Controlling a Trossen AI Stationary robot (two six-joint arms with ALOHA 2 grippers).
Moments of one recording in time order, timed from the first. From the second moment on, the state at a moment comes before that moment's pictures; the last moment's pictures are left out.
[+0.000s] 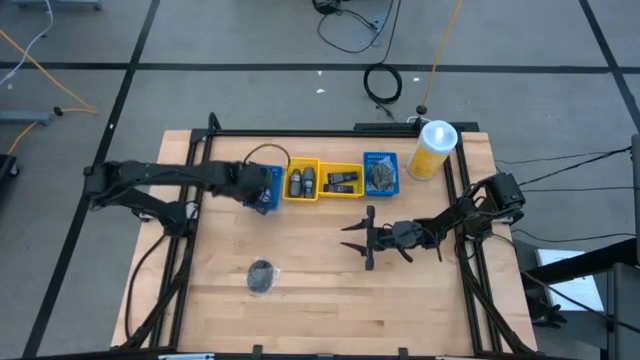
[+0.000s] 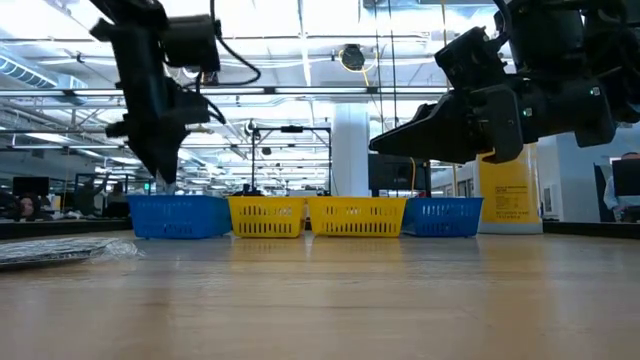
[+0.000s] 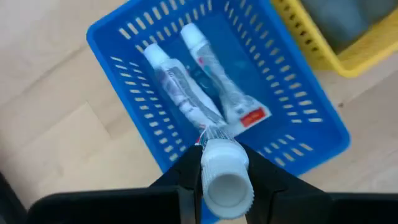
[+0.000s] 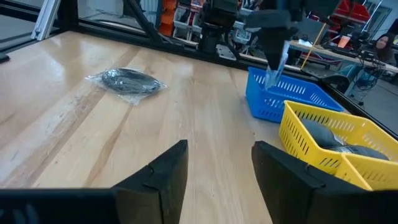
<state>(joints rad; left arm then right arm) 0.24 1.30 0.83 -0.85 -0.23 -0.68 0.24 1.76 0.40 1.20 0.31 -0.17</state>
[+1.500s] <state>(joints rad) -0.62 1.32 0.79 -0.55 -0.33 -0.83 0.33 1.62 0.33 1.09 0.46 -0.34</state>
